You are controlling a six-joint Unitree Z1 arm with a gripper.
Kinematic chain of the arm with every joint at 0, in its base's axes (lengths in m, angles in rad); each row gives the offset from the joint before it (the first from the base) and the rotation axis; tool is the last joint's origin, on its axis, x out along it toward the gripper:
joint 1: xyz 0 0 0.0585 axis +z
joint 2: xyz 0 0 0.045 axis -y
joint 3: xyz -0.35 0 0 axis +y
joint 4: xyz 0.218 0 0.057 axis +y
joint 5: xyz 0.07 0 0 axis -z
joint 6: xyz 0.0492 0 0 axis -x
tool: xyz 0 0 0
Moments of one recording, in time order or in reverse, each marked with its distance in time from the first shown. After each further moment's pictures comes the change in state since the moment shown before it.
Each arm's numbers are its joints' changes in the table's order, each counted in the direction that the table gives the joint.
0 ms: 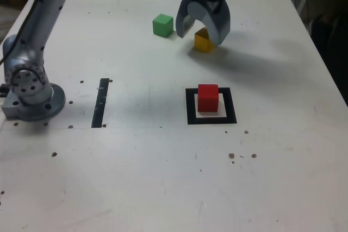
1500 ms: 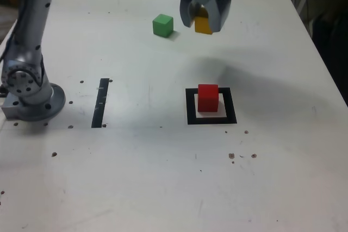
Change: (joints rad) arm -0.135 0.174 -0.050 0.132 0.066 0.219
